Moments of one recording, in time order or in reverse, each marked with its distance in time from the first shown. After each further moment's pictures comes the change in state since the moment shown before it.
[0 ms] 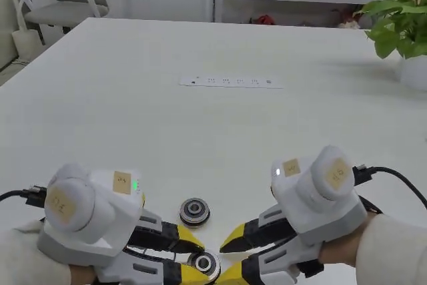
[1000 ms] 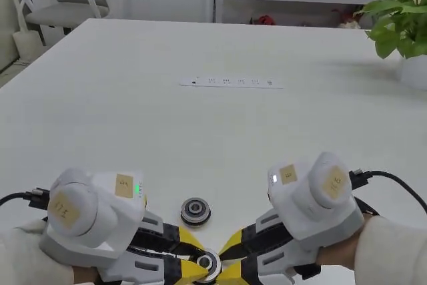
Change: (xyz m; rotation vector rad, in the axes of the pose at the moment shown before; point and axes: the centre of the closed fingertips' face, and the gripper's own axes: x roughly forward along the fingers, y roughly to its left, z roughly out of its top) left arm 0.000 0.001 0.000 0.037 0.005 0.012; right arm 0.004 0.002 -0.003 -0.080 0.014 0.001
